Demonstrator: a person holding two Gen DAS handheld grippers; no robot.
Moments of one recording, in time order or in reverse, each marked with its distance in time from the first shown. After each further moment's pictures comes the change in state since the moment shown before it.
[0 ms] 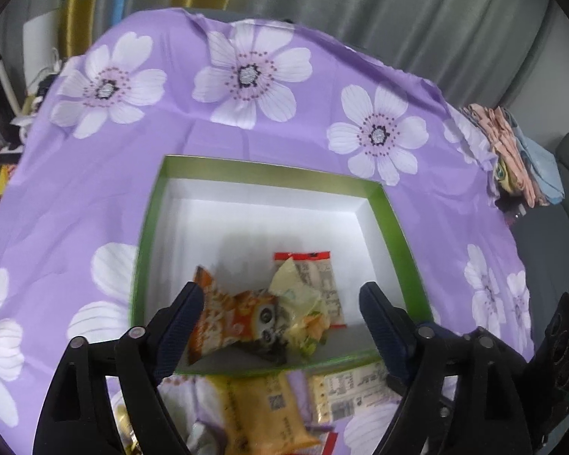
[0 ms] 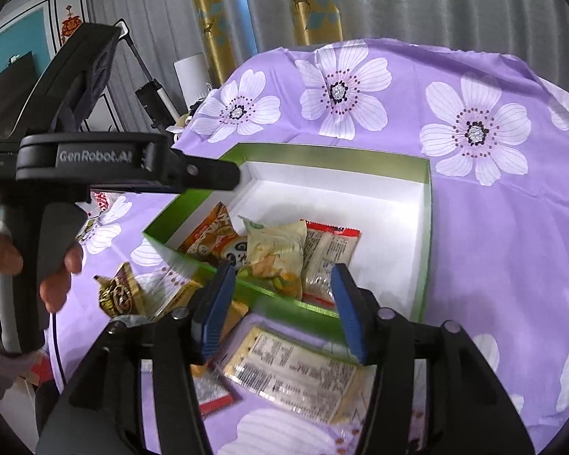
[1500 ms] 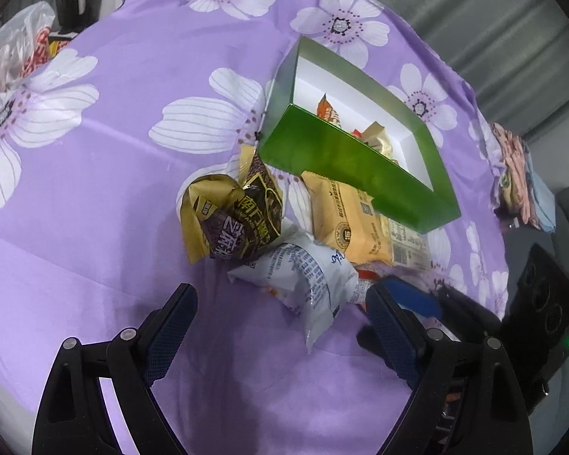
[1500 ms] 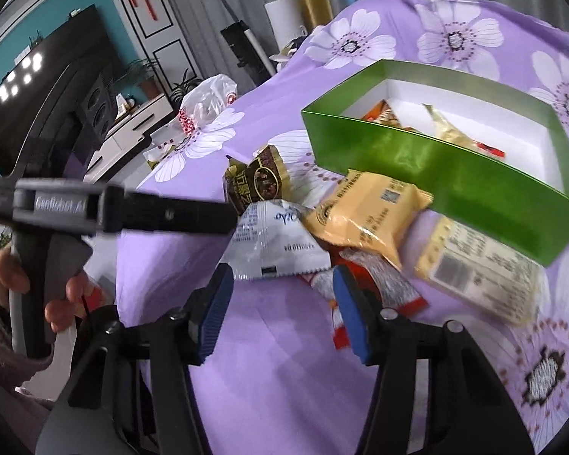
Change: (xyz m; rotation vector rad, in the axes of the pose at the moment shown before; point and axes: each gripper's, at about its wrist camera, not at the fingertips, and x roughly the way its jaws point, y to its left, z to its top) left arm -0.049 0.086 -0.155 -0.295 0.101 -0.052; right arm 0.026 0.102 -0.070 -0.139 0.198 0.282
